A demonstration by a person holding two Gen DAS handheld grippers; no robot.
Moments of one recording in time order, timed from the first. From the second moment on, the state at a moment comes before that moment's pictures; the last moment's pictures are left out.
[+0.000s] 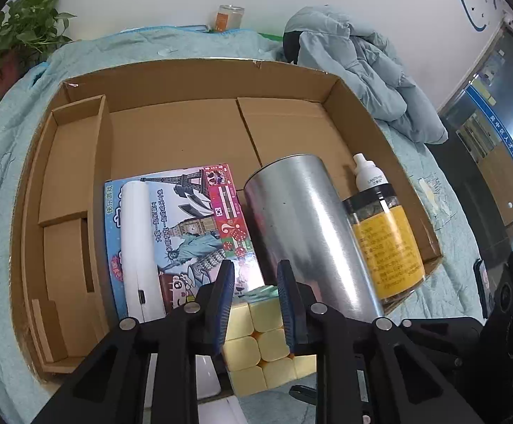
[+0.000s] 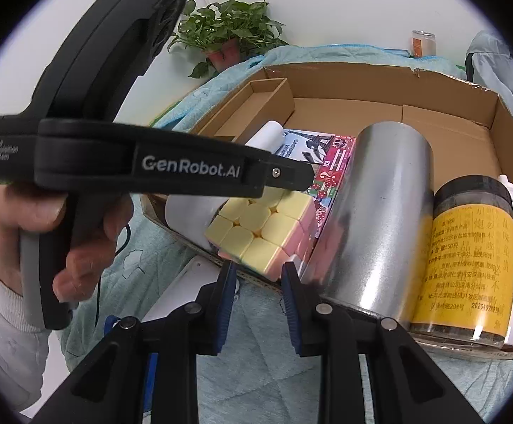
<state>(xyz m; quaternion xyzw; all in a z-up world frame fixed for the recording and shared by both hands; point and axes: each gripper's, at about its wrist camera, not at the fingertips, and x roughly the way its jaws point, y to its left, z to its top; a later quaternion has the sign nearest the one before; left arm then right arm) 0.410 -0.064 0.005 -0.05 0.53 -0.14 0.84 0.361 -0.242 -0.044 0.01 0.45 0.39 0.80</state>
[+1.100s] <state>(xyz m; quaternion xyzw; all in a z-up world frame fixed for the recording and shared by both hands) 0.153 -0.007 0.090 -0.02 0.30 0.03 0.95 0.241 -0.273 -0.032 -0.01 0.38 0.24 0.90</state>
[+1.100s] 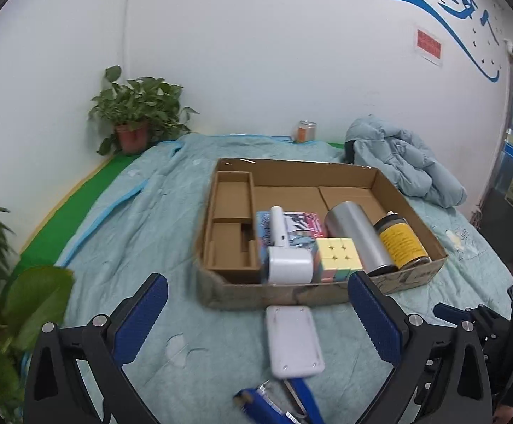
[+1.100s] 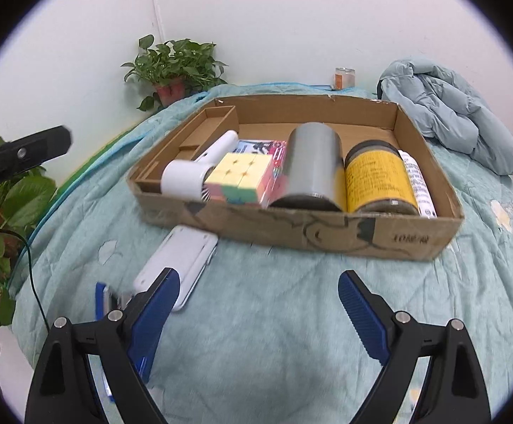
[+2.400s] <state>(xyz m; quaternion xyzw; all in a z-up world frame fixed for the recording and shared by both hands) 0.120 -0.016 -0.080 -0.18 0.54 -0.07 0.82 0.181 -0.202 -0.112 0.02 0.50 0.40 0.77</state>
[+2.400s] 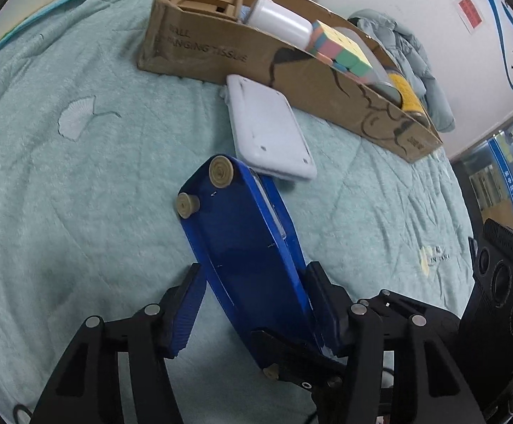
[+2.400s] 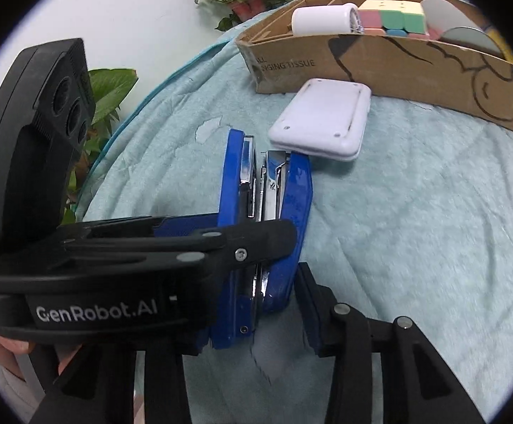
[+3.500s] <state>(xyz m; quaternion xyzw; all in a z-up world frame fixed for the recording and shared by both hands) 0.165 -0.061 -0.051 -0.23 0.48 -0.16 0.83 0.143 -0.241 -0.119 -0.39 0.27 0.12 0.87</state>
